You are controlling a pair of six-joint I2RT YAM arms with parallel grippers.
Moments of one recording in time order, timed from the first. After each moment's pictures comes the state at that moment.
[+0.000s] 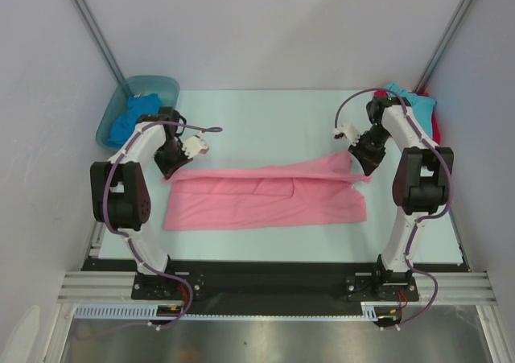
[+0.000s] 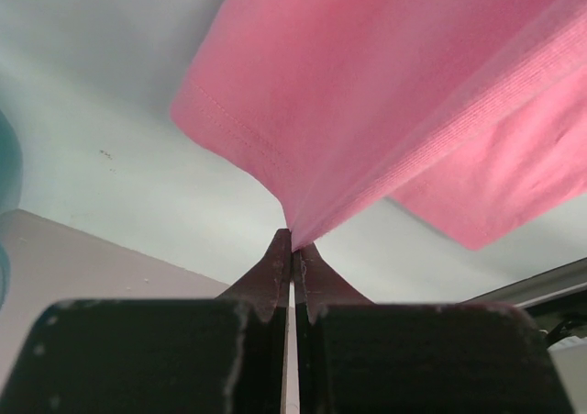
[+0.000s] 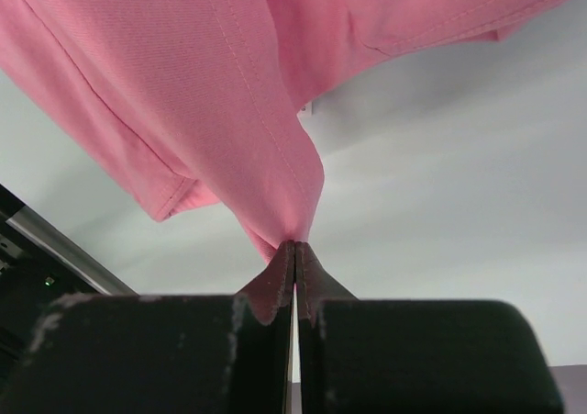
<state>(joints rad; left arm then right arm) -0.03 1.81 1.42 -1.09 -0.04 0.93 0.00 1.99 1.69 -1.33 -0.20 -1.01</state>
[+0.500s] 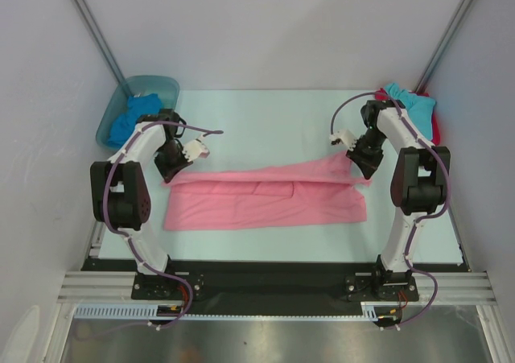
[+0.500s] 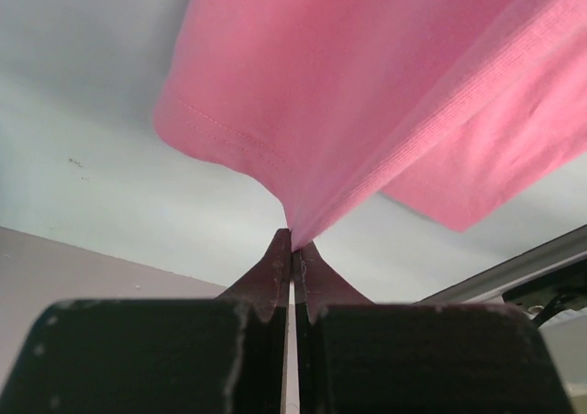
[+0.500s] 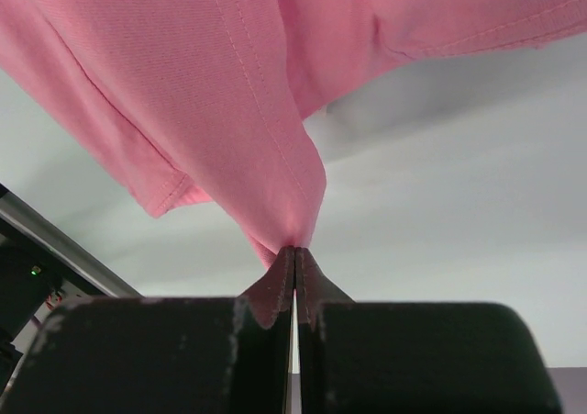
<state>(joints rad) -0.03 1.81 1.42 -1.14 -0.01 0.97 0.04 1.98 1.65 -1.33 -0.15 -1.03</state>
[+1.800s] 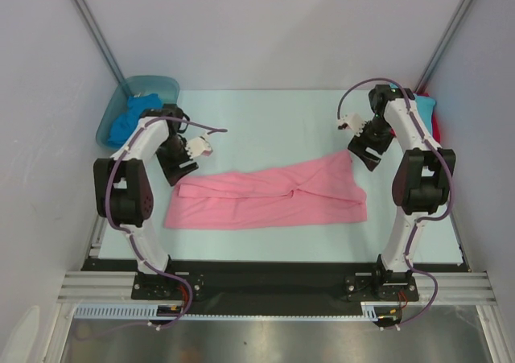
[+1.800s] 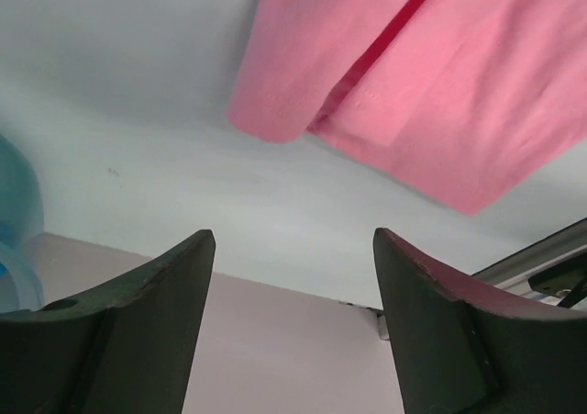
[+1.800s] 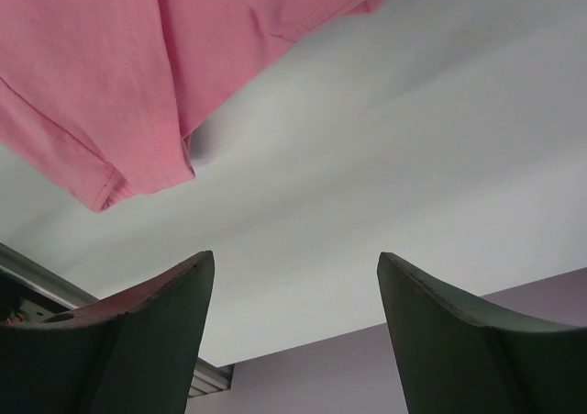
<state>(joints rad) -0.05 1.85 1.50 -1.20 -0.02 1.03 0.01 1.98 1.80 -1.33 -0.07 -1.00</state>
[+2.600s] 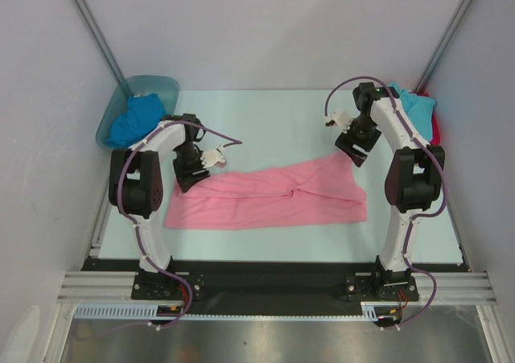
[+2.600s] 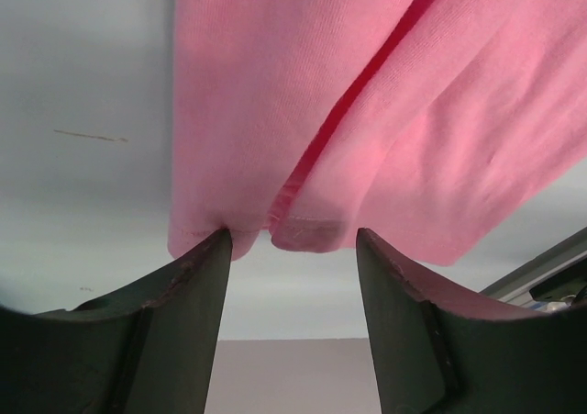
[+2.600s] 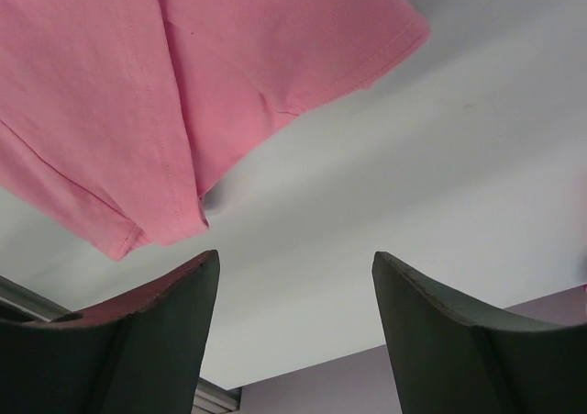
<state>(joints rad) -0.15 1.96 1.47 -1.17 0.04 1.08 0.11 2.02 1.84 -1.29 -0.06 -0.88</state>
